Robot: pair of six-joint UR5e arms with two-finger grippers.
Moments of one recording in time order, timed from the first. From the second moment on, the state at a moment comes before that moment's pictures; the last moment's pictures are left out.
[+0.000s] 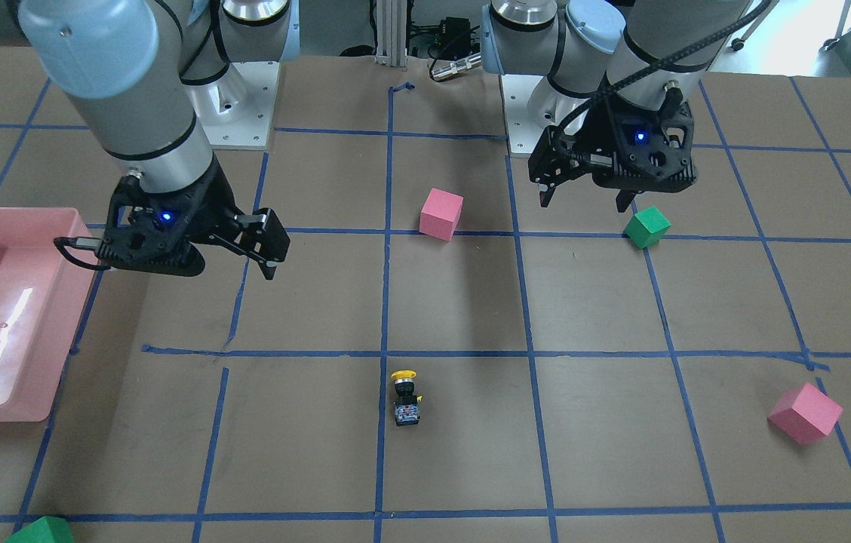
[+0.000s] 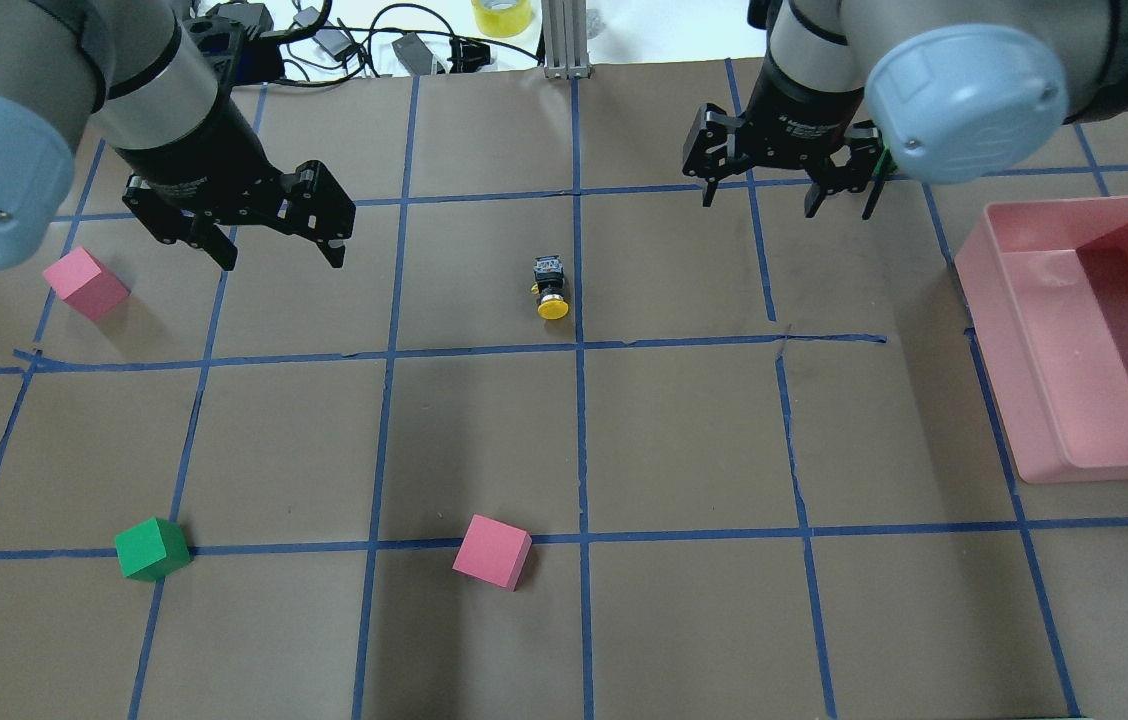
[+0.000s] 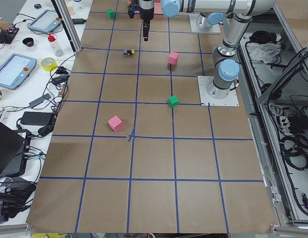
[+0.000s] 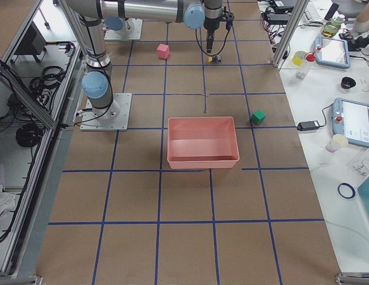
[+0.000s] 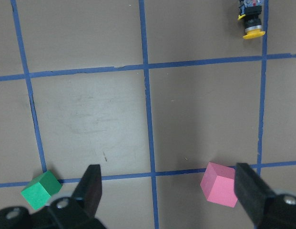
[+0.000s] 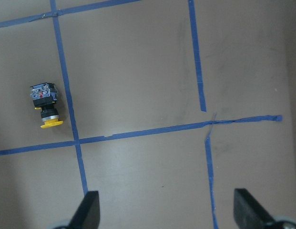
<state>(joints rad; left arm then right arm) -1.58 -1.58 -1.61 -1.51 1.55 0.00 1.65 -1.43 1.54 -1.75 -1.53 0.22</state>
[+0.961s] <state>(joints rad) -1.73 -1.94 -1.60 -1.11 1.55 -0.24 1.61 -1.48 1.55 -1.70 -1.57 0.11</state>
